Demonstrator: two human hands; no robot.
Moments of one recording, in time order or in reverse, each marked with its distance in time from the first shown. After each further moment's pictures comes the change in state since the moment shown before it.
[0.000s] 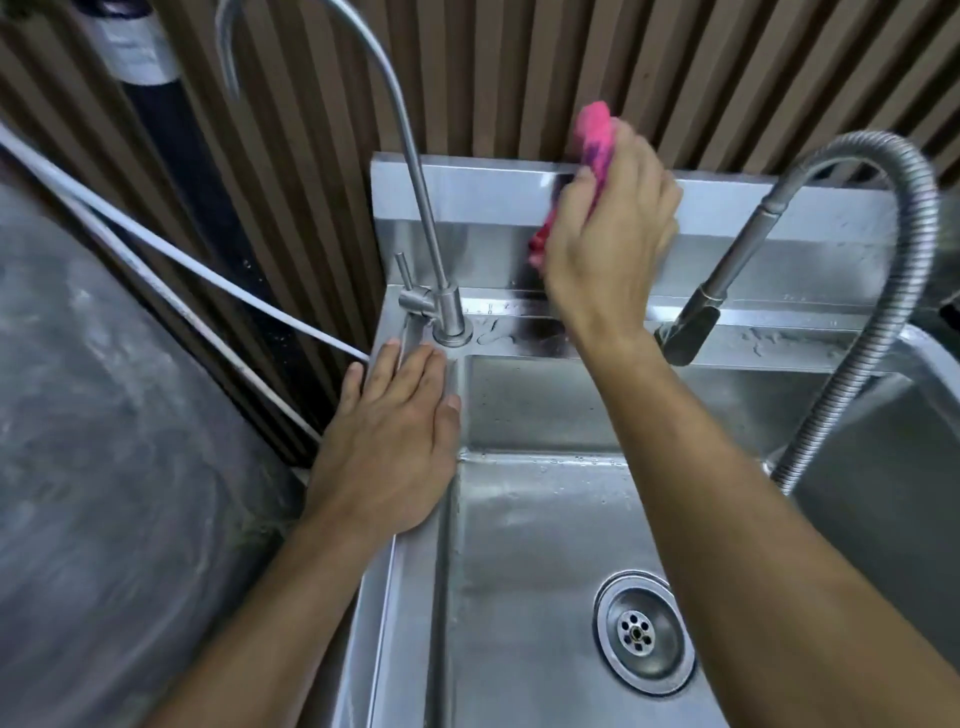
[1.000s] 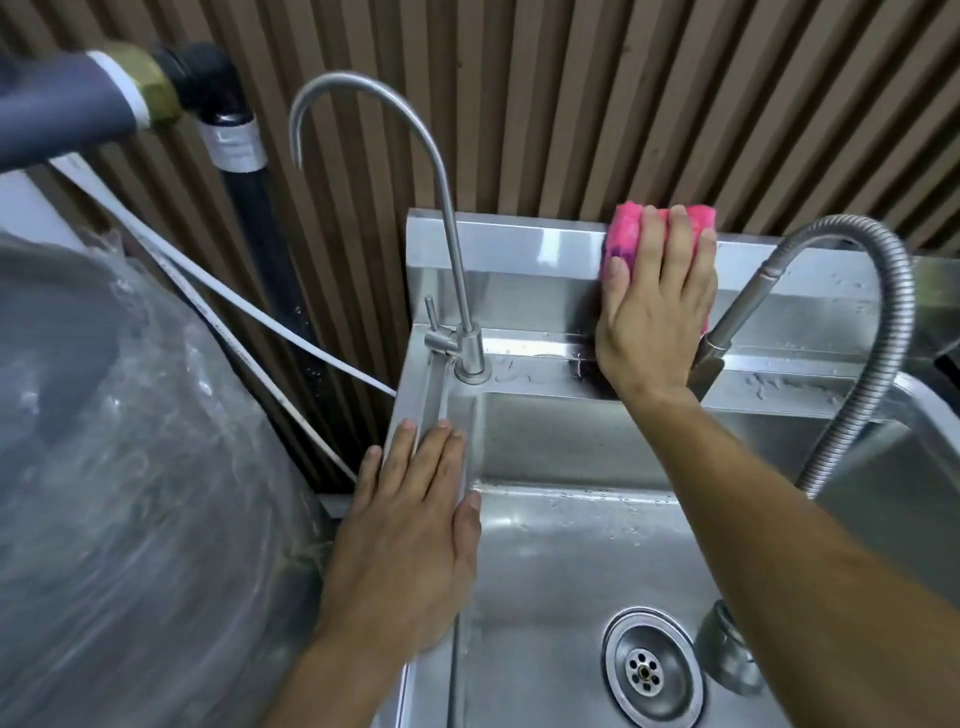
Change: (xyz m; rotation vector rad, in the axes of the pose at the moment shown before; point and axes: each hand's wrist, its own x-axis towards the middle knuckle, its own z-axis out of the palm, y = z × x) left_hand -0.053 0.004 0.000 0.051 0.058 0.022; right_hand 0.002 0.055 -0.005 -0.427 -0.063 -0.196
